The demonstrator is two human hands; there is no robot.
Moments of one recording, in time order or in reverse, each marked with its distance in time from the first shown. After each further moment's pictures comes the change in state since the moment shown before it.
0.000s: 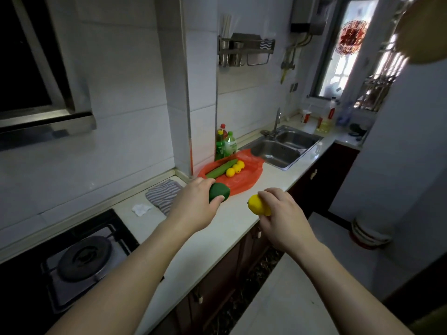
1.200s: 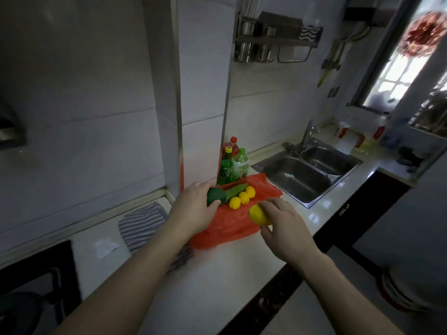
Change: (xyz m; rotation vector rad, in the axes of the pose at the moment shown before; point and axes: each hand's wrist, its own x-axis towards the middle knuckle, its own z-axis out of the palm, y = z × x) left_hand 0.257 -0.067 0.116 -0.026 0.004 -0.182; right_hand 0.262 0.144 0.116 0.026 -0.173 -0.125
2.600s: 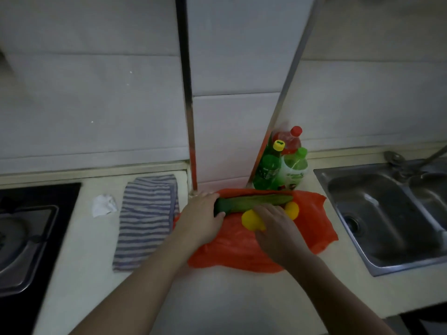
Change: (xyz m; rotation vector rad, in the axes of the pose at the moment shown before) left_hand 0.117 -0.066 0.160 0.066 -0.053 -0.524; right_hand 0.211 0.112 0.149 0.174 -0.418 -0.396
